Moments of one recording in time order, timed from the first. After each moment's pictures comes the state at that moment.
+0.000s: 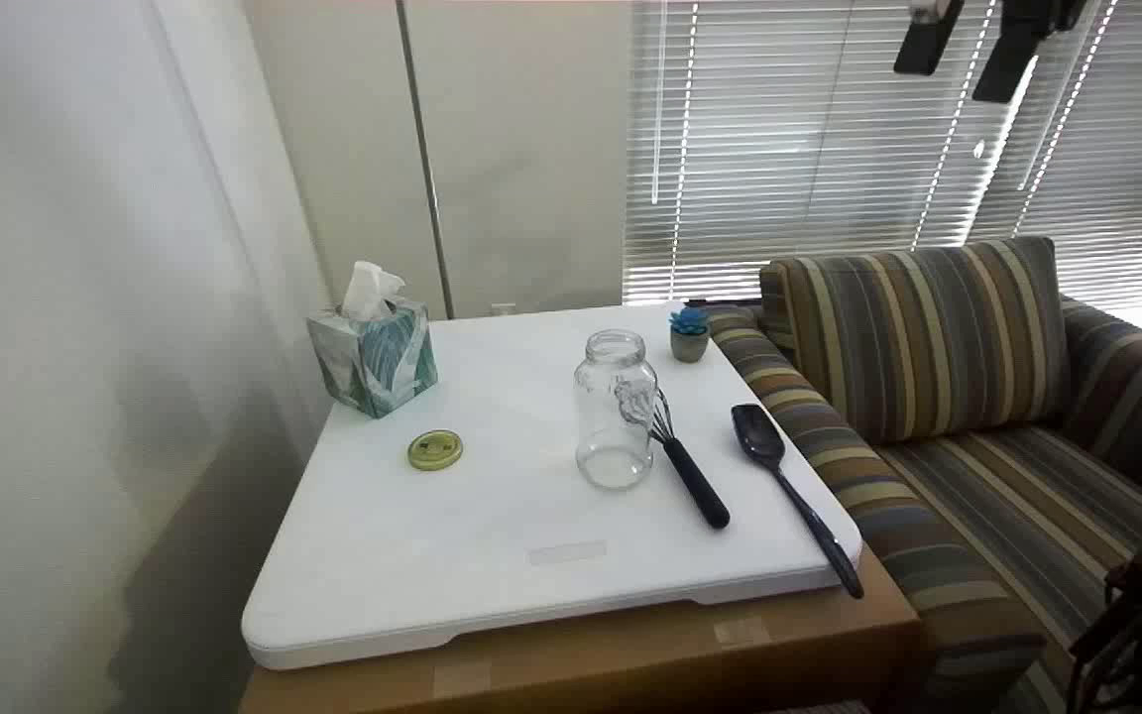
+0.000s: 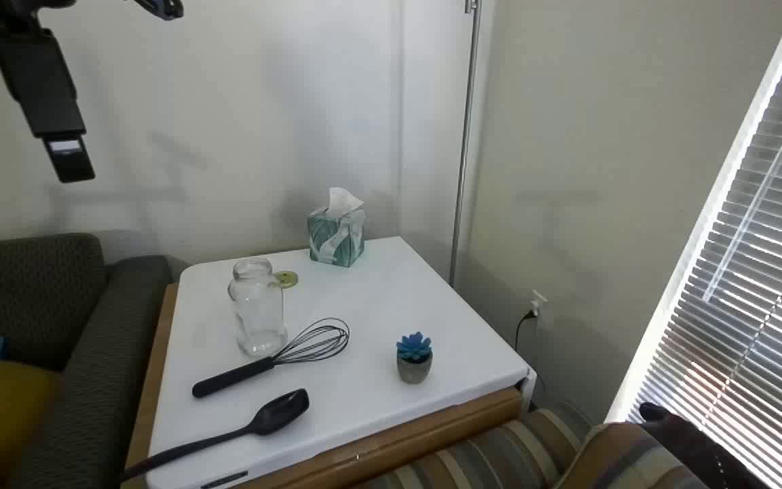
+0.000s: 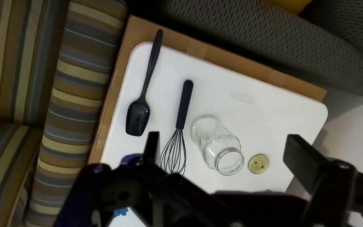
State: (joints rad) arm 0.04 -0.42 -0.02 -2.46 0.22 2.12 0.15
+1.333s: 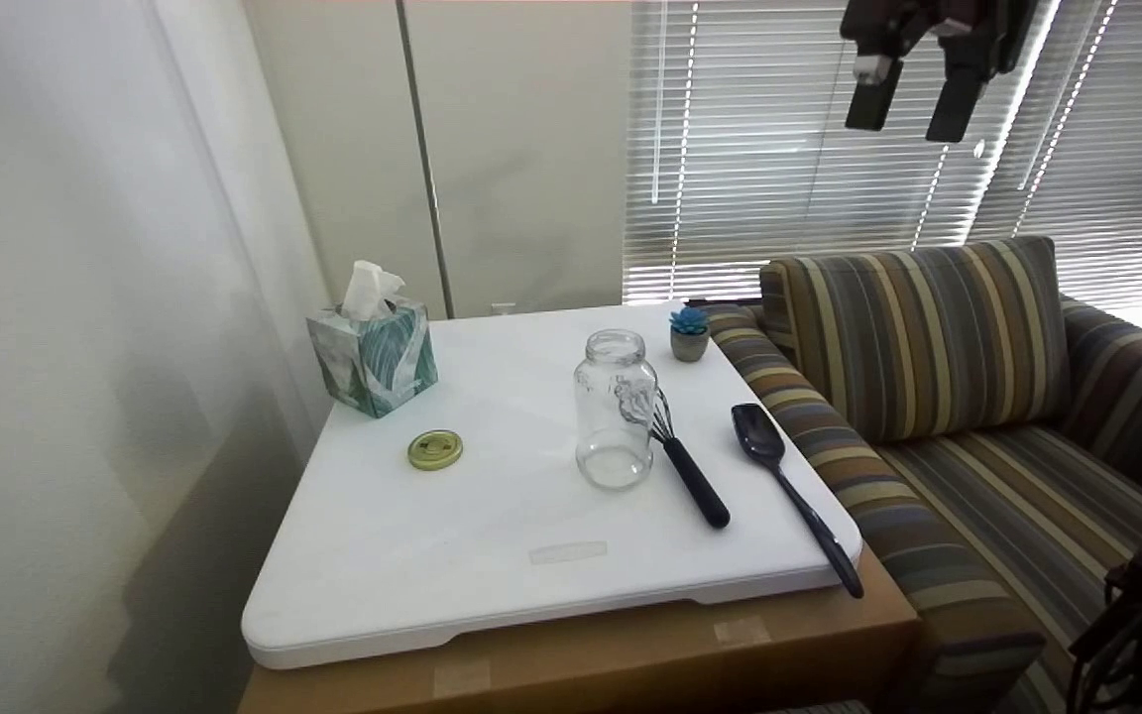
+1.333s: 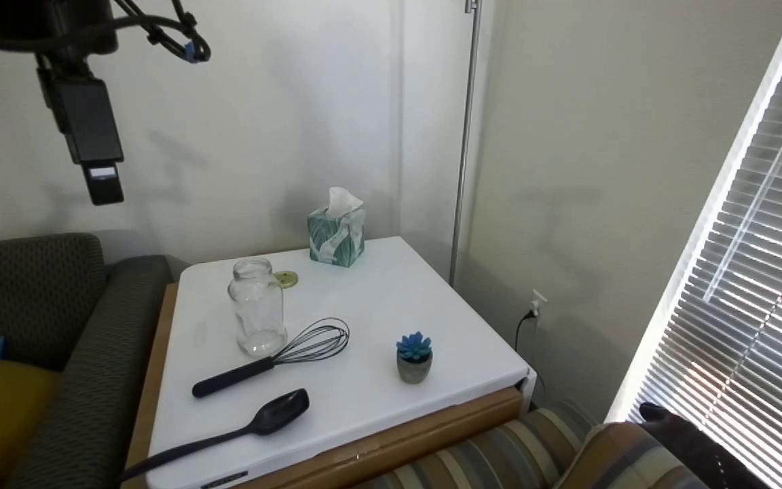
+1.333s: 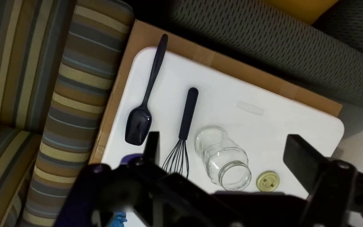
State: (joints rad) arm 0.03 -0.28 0.02 -2.39 0.20 2.12 0.16
